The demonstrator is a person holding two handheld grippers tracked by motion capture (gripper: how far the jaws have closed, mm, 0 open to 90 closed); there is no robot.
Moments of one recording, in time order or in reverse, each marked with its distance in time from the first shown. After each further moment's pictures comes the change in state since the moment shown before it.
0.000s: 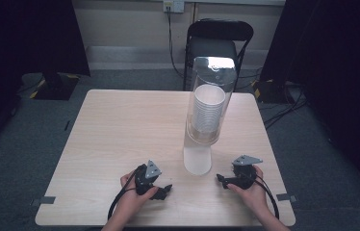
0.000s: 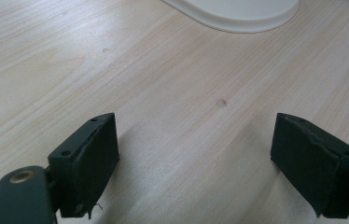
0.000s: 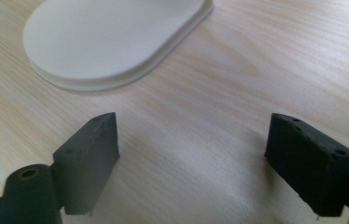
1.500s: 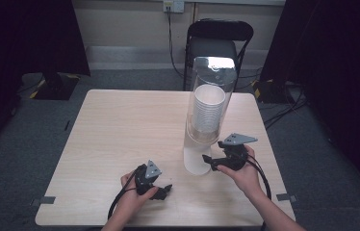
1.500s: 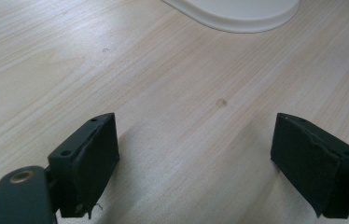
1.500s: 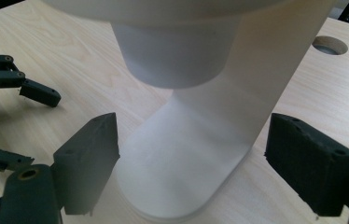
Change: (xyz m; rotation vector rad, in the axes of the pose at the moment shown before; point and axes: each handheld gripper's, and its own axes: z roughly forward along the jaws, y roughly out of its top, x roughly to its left) left arm 0.000 -0.001 0.001 -0.014 -0.006 -0.003; right arm 0.023 0.088 -0.022 -0.163 0.129 -0.061
